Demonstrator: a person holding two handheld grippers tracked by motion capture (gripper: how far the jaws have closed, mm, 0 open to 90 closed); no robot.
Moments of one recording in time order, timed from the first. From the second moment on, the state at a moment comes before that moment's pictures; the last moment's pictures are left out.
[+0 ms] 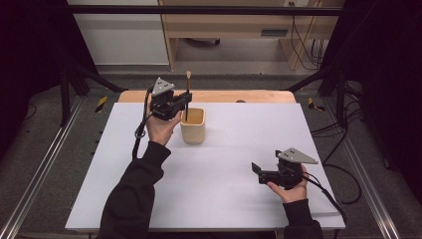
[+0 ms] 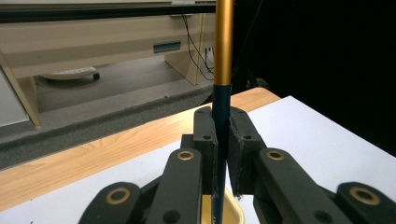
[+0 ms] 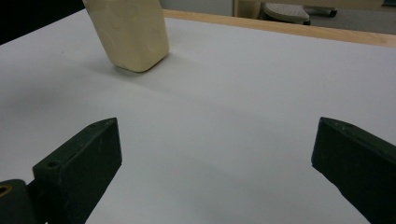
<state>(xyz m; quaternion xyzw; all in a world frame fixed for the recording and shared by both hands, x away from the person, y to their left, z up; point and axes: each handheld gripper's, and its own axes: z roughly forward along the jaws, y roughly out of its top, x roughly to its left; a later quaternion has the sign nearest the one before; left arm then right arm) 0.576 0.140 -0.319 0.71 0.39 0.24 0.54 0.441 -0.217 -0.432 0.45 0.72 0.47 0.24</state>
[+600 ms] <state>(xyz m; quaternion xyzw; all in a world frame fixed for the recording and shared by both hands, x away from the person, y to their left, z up) 0.597 0.135 -0.330 0.71 0.40 0.24 0.52 0.442 -0.218 -0.432 0.45 0.72 0.47 0.24</state>
